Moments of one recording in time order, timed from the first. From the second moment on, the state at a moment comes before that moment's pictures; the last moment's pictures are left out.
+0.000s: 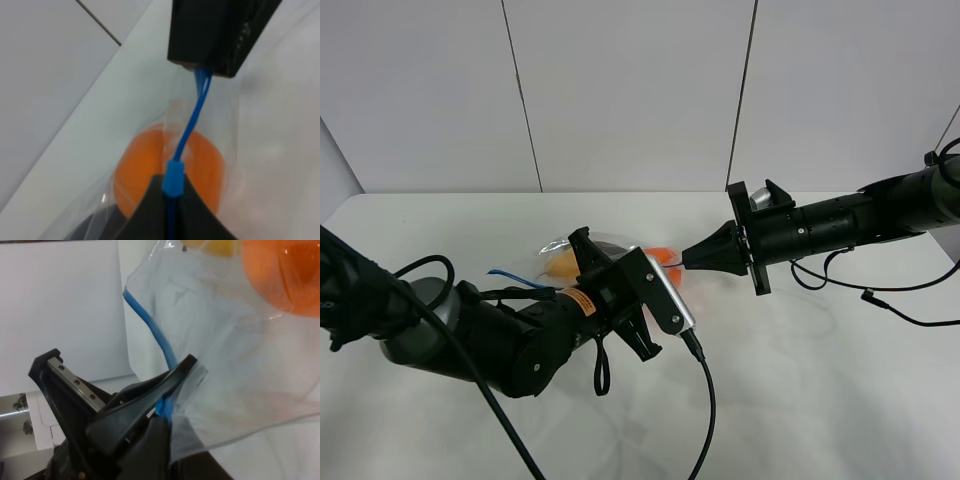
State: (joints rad) left arm -0.83 1.93 -0.76 -0.39 -0.81 0.90; right arm 0.04 2.00 -1.07 1.40 1.18 -0.78
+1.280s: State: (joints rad) left arm -0.83 1.93 -0.76 -0.36 -0.85 0.89; right arm 0.04 2.00 -1.07 1.40 1.19 -0.78
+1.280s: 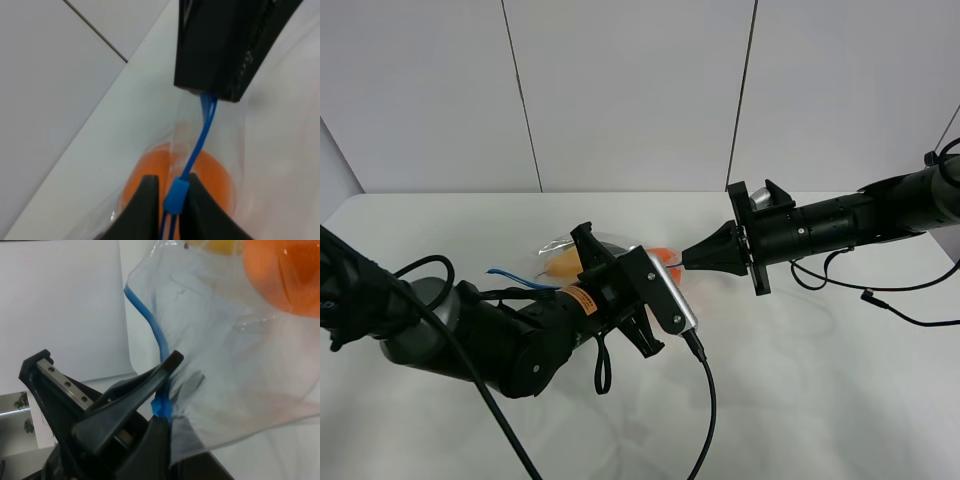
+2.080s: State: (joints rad) left arm -0.83 1.93 -0.76 -0.35 -0.85 0.89; right arm 0.04 2.00 -1.07 1.40 1.19 -0.78
